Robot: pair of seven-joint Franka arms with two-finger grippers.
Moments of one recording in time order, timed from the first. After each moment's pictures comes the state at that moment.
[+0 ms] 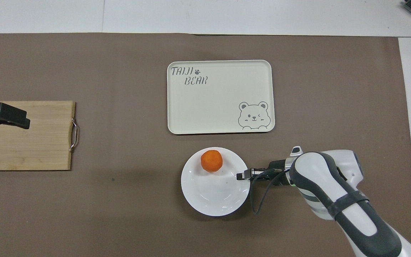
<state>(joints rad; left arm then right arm) -0.01 0.01 -0.03 -1.54 -0.02 1.48 0.03 0.30 0.09 -0.05 -2.44 1.21 2.20 -0.59</state>
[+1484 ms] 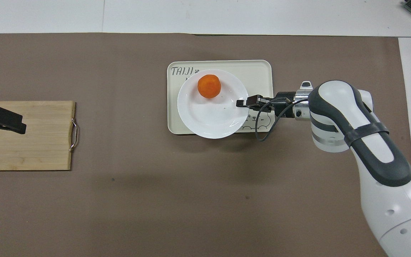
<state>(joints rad) -0.01 0.01 -0.03 -1.51 -0.02 1.41 0.02 0.20 0.47 -0.05 -1.82 1.34 2.14 -0.62</state>
